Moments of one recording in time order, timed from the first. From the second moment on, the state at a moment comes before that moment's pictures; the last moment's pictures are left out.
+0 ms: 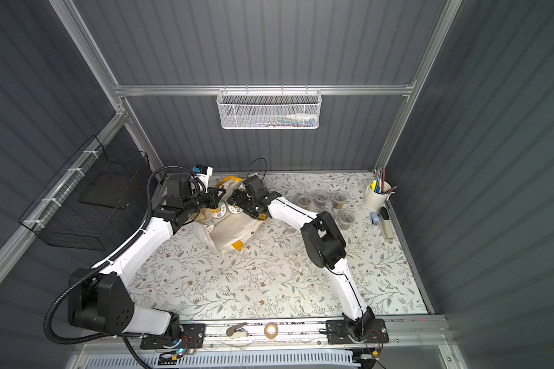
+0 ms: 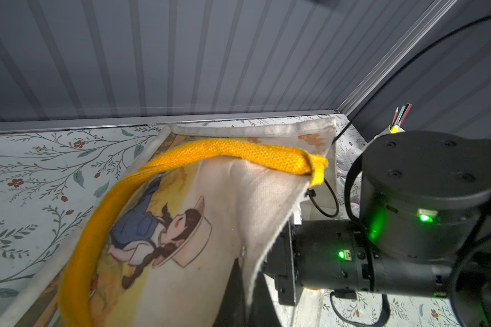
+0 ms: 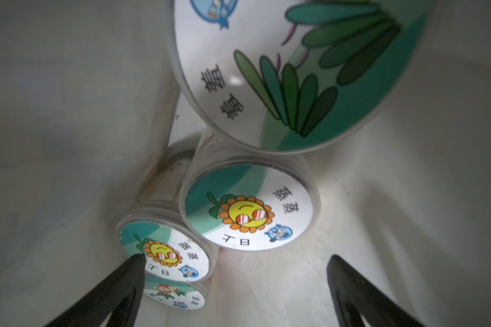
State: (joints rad) left arm -0.24 1.43 1.14 -0.16 0.37 -0.20; right arm 0.70 2.31 1.93 -0.30 -0.24 1.03
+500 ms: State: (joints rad) left arm -0.24 1.43 1.13 -0.15 0.38 -0.20; right arm 0.71 2.38 2.02 -0.33 -0.23 1.02
